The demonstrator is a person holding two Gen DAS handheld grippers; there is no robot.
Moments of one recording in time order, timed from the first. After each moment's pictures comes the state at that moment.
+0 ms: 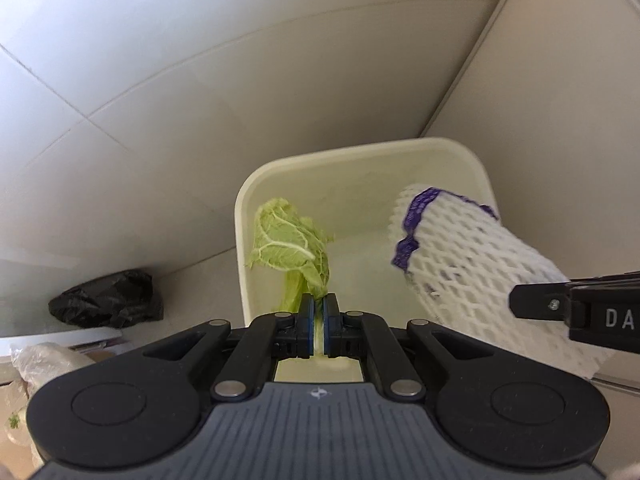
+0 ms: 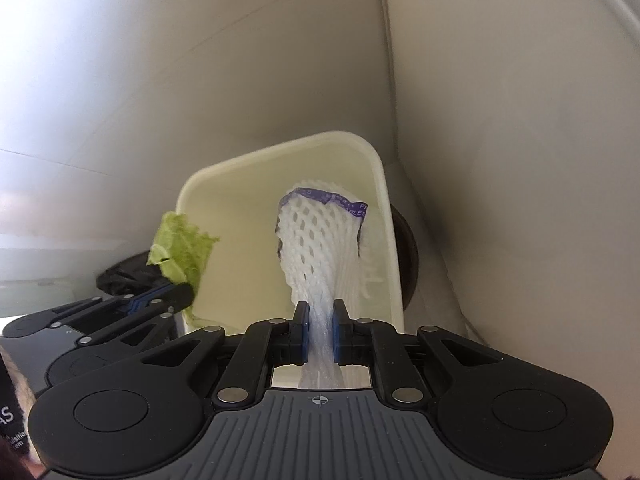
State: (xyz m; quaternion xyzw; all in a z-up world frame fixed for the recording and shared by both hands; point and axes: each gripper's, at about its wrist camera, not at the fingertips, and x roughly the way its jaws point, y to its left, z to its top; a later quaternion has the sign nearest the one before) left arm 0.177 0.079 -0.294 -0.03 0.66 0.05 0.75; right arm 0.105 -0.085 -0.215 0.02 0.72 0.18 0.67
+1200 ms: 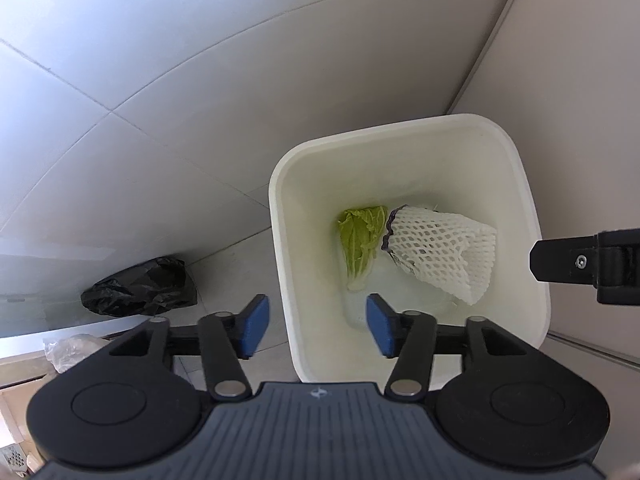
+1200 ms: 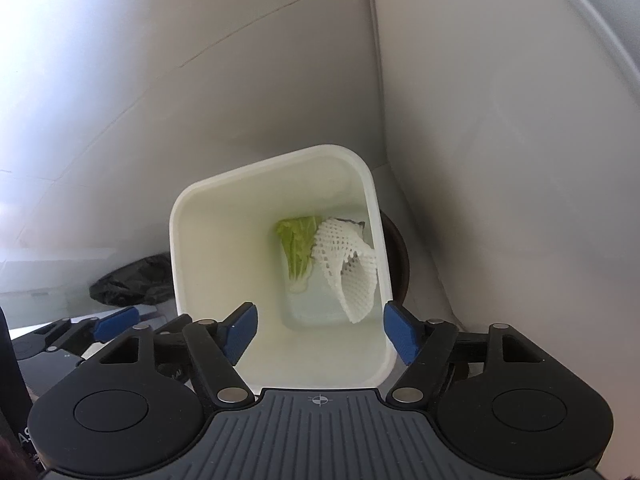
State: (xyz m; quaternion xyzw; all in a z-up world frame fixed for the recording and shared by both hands) left arm 0.175 0.079 -0.289 0.01 0.68 0.07 0.73; right arm 0.099 -0.076 -0.232 0.02 0.72 0.17 0.68
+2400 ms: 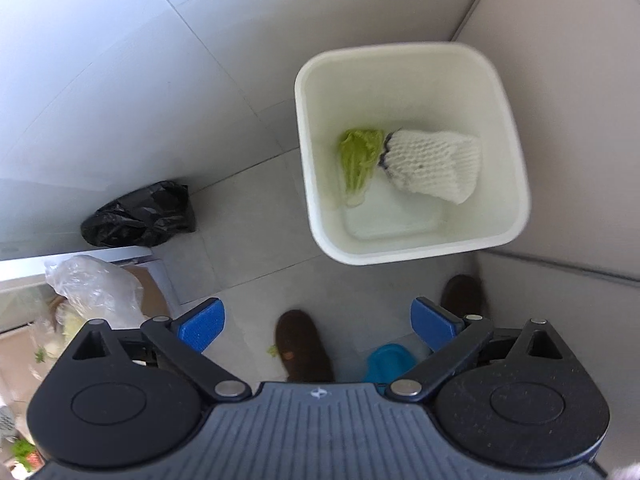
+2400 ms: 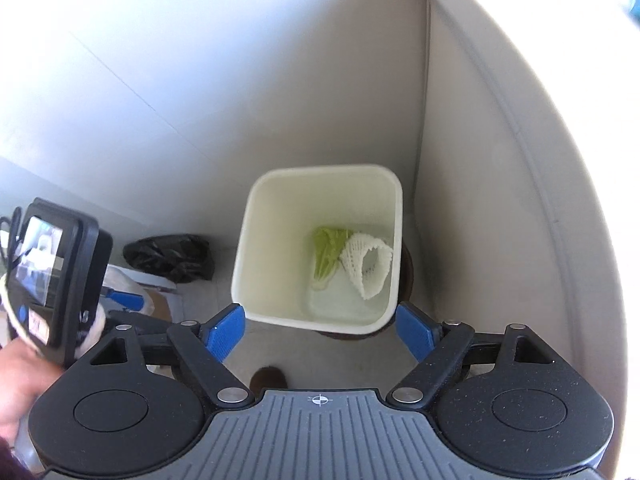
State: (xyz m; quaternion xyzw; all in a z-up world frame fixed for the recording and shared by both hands) left arm 0.110 0.101 -0.243 -0.03 0.72 0.06 0.69; right arm 0.025 -0.111 -0.117 -0.04 0.62 0.28 0.73
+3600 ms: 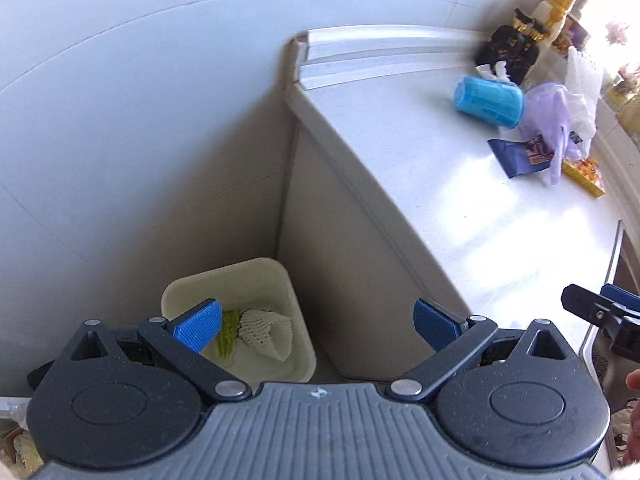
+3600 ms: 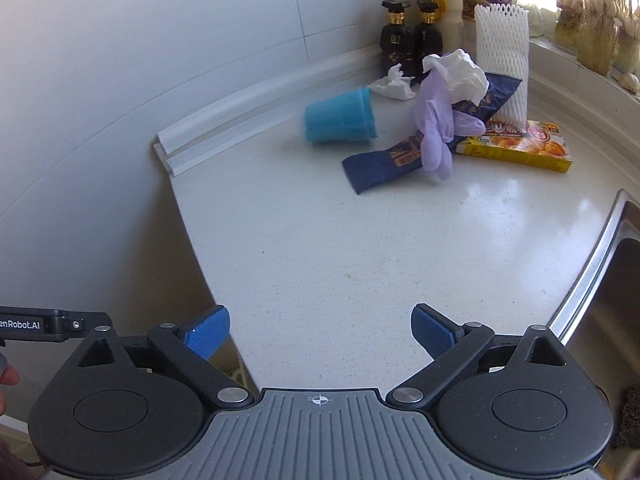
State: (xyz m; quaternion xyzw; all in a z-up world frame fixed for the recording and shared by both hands) left arm 0.140 -0.011 -0.060 -0.05 0.54 -0.08 0.84; right arm 0.009 -0.306 -0.008 0.07 0.47 0.07 0.88
